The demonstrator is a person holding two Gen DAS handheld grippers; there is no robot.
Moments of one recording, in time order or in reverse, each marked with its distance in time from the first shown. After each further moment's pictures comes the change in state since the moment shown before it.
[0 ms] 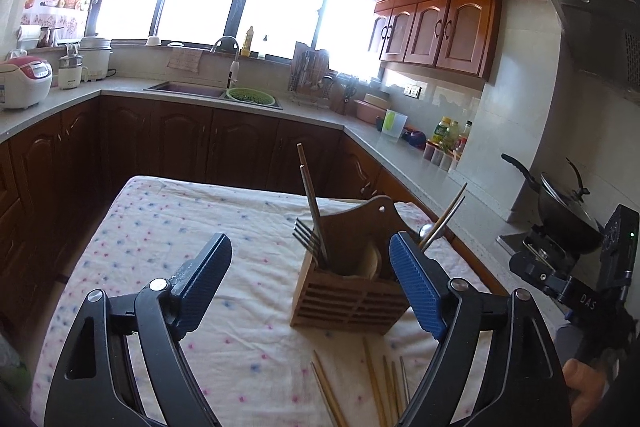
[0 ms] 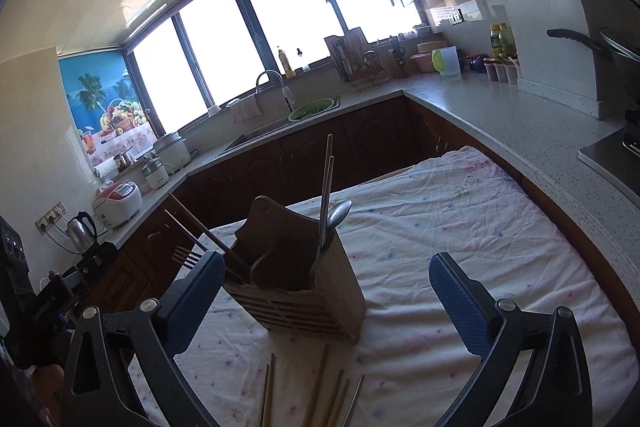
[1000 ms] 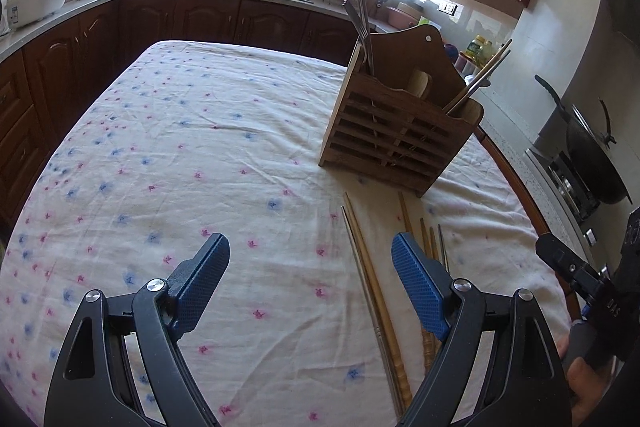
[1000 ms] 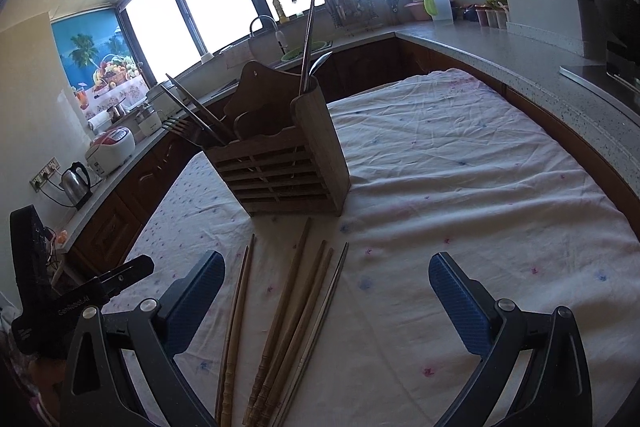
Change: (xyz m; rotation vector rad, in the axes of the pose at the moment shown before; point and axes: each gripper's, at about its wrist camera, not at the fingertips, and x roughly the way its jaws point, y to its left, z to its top) left arm 0.016 0.014 -0.112 -0.074 0.343 0.074; right arm -0.010 -0.012 -0.098 -0.006 0.175 -0.023
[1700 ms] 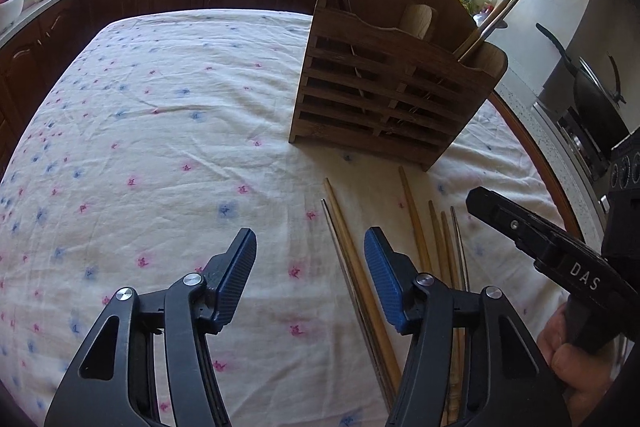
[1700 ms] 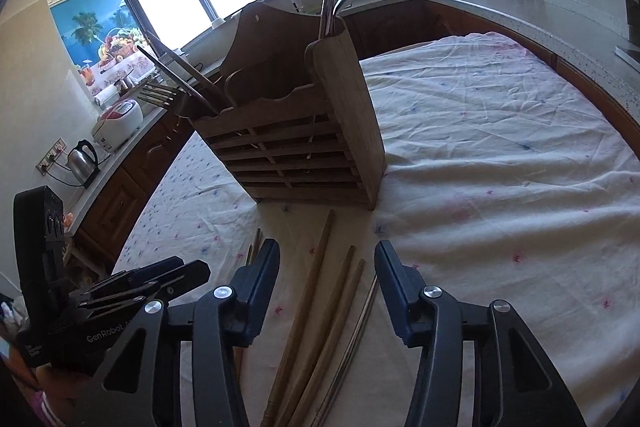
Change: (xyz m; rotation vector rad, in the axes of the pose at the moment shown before) left arm 0.071 -0.023 0.014 0.101 0.169 -0.014; right arm 0.083 0.013 0.014 -0.021 0.160 0.079
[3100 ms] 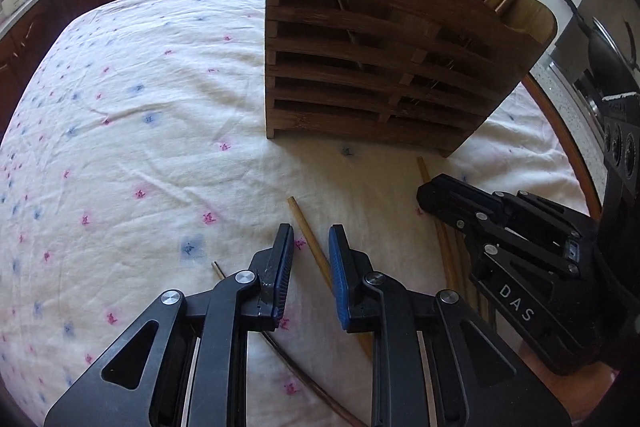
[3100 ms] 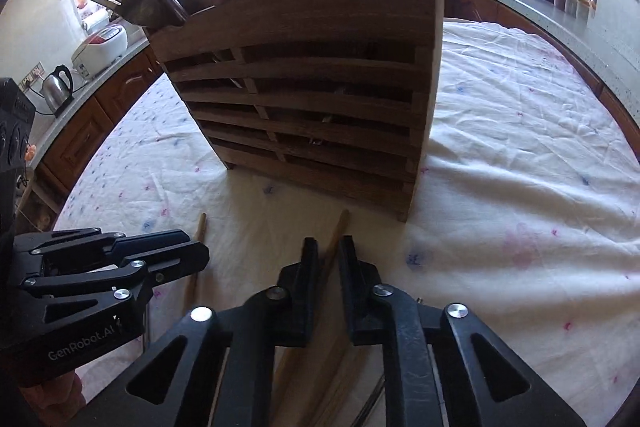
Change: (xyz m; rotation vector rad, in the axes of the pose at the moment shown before) left arm 0.047 -0.024 0.021 0.102 0.147 0.034; right arm 0.068 0.016 0.006 -0.177 0.147 -0.089
